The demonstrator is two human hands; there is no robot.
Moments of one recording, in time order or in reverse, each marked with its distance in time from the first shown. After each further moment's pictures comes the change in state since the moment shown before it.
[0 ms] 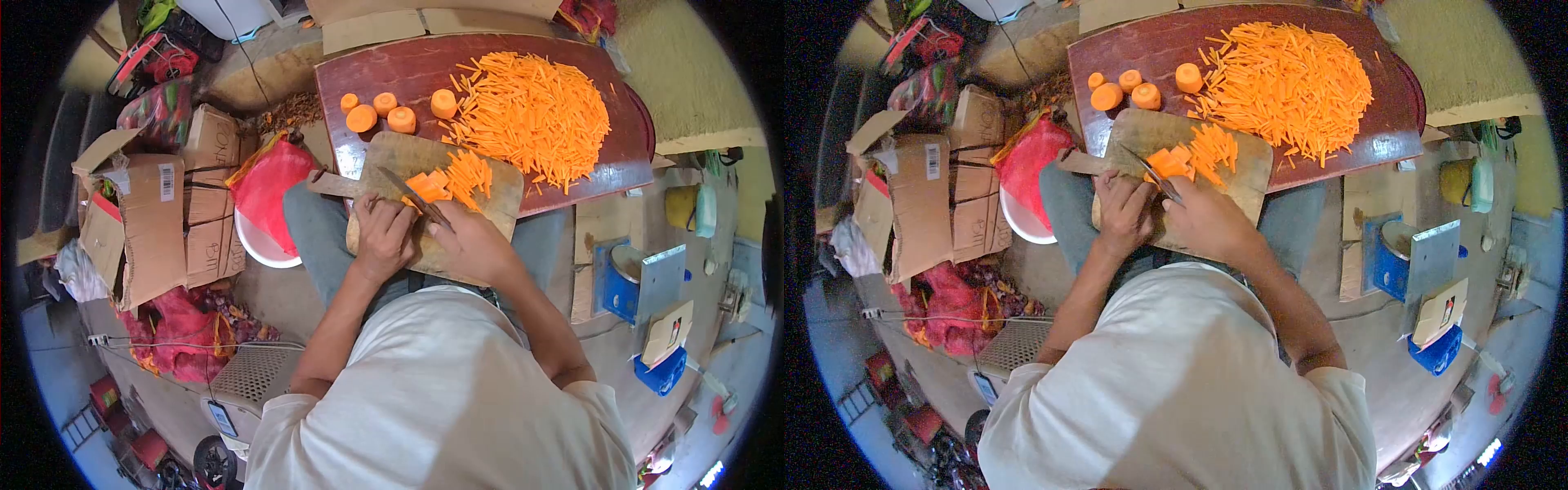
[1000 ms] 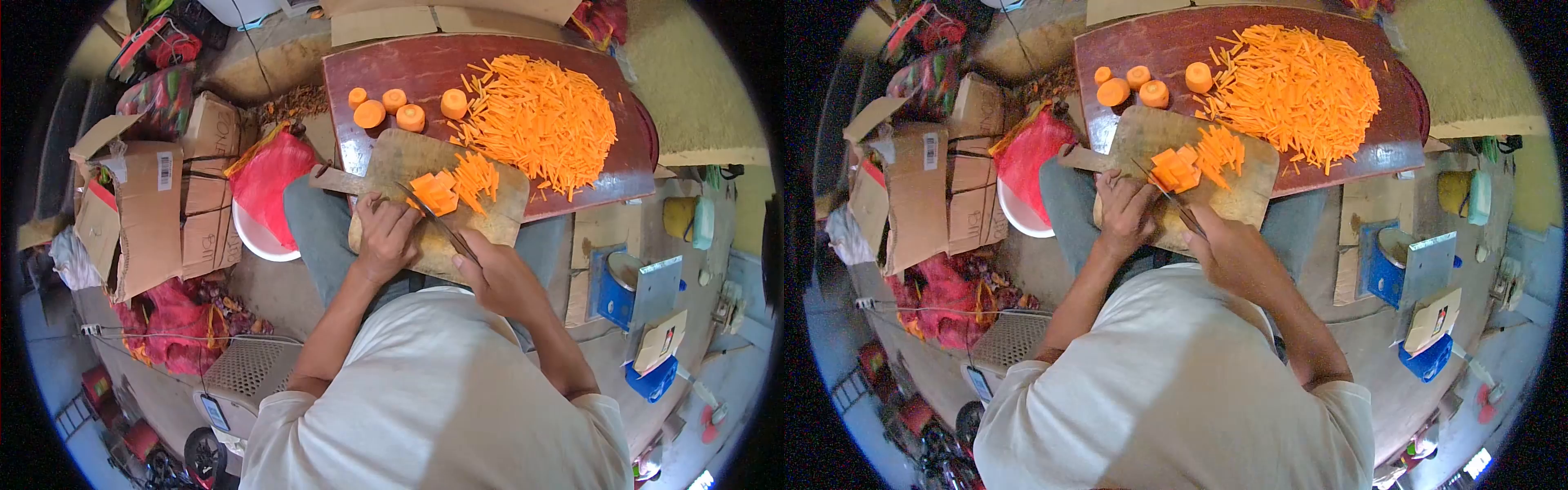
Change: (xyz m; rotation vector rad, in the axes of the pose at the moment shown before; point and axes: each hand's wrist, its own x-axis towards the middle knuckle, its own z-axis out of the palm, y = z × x) left_hand 0.000 0.000 -0.004 -0.002 0.007 -0.018; right_hand -0.047 -0.030 -0.025 -0.030 -0.053 0.046
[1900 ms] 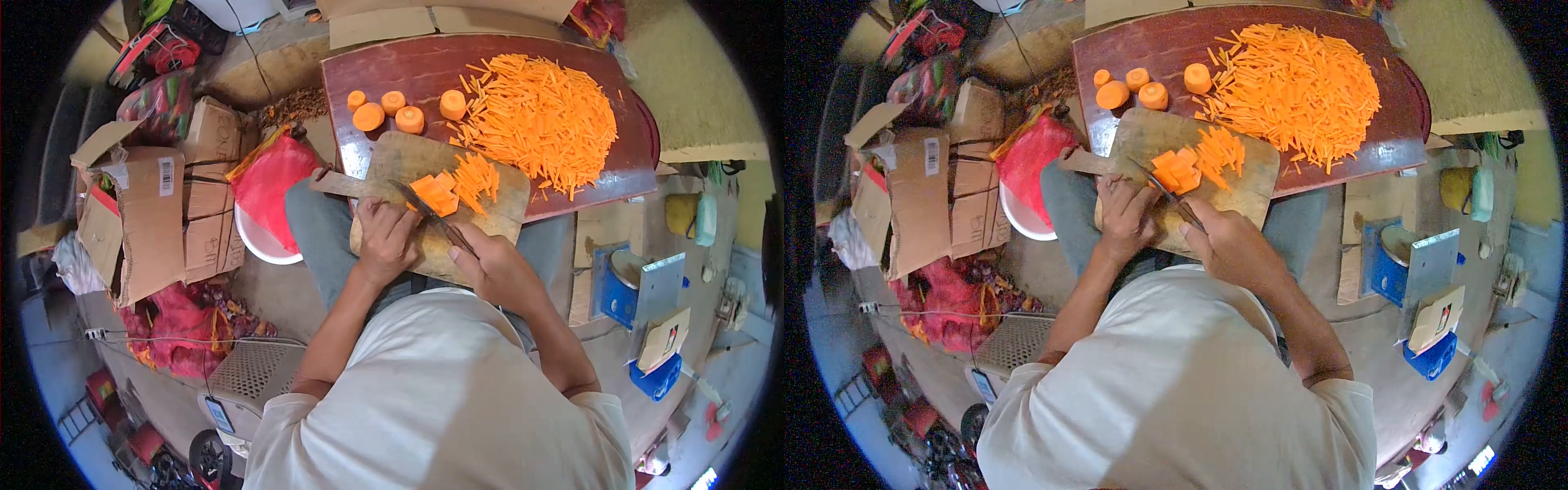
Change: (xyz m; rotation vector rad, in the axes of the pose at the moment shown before) left_hand 0.001 0.000 -0.003 -0.024 0.000 -0.008; right_hand 0.013 0.008 0.002 0.061 -0.005 0.008
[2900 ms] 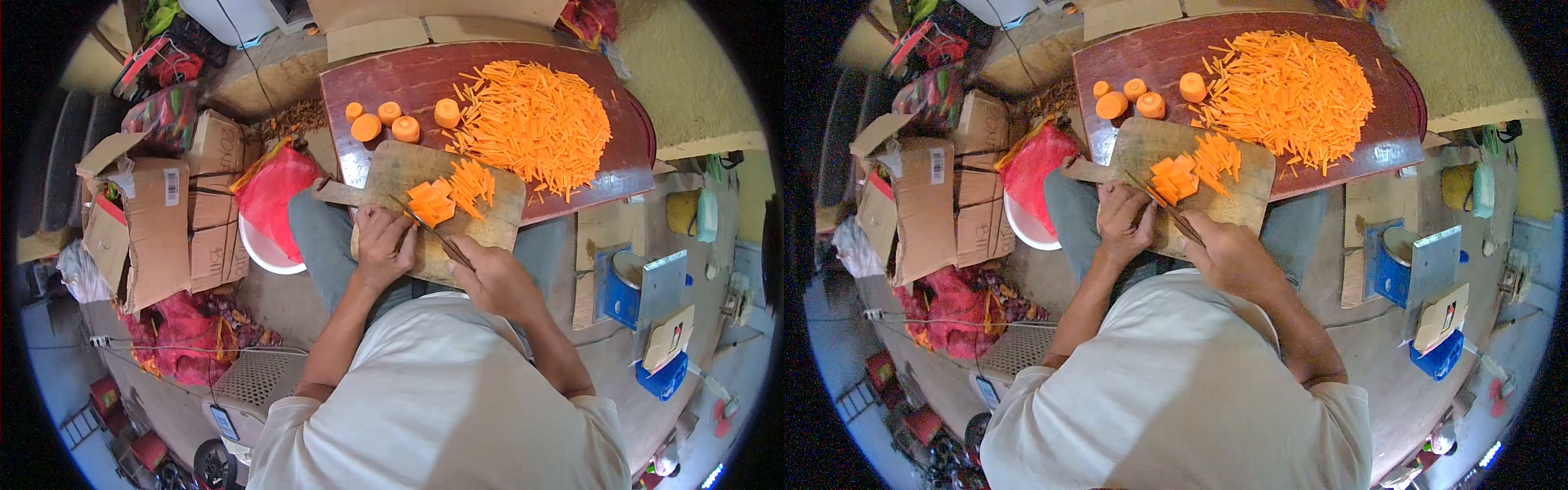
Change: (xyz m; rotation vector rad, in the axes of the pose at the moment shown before) left_hand 0.009 0.004 0.003 -0.104 0.122 -0.092; right_hand -0.011 0.008 0.007 -0.030 0.082 -0.145
